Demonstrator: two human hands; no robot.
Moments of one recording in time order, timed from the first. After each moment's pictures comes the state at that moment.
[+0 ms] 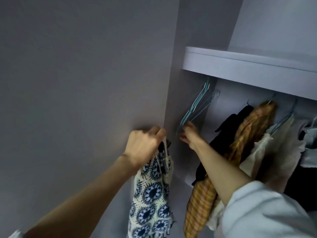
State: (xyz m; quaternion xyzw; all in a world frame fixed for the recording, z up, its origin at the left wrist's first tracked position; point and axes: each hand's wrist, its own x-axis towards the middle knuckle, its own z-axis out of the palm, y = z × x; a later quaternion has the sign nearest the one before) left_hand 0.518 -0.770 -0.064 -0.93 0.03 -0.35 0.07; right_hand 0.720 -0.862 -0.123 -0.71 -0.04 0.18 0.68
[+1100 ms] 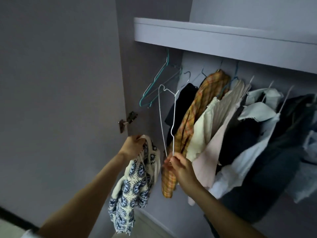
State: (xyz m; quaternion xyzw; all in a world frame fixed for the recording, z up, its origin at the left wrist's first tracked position) left_hand 0.517 -0.871 -0.157 -0.82 -0.21 -0.07 -0.53; right_hand 0.532 -1.061 -0.197 -0.67 -0.17 0.15 0.71
